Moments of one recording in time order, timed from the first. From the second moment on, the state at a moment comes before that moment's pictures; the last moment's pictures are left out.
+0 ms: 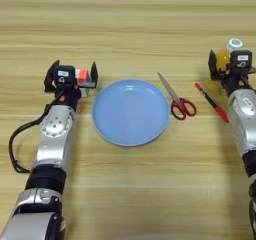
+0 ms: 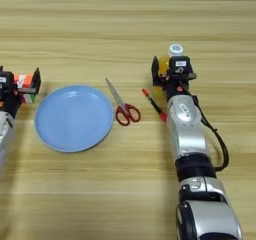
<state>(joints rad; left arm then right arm) -0.34 0.14 0.12 0.51 -0.05 -0.29 -0.06 -0.43 -0.12 -0.10 0.41 0.06 -0.18 0.05</state>
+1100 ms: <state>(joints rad) -0.33 0.13 0.11 0.51 -0.04 -0.29 -0.06 -0.33 0.09 0.28 0.31 0.09 -0.10 0.40</state>
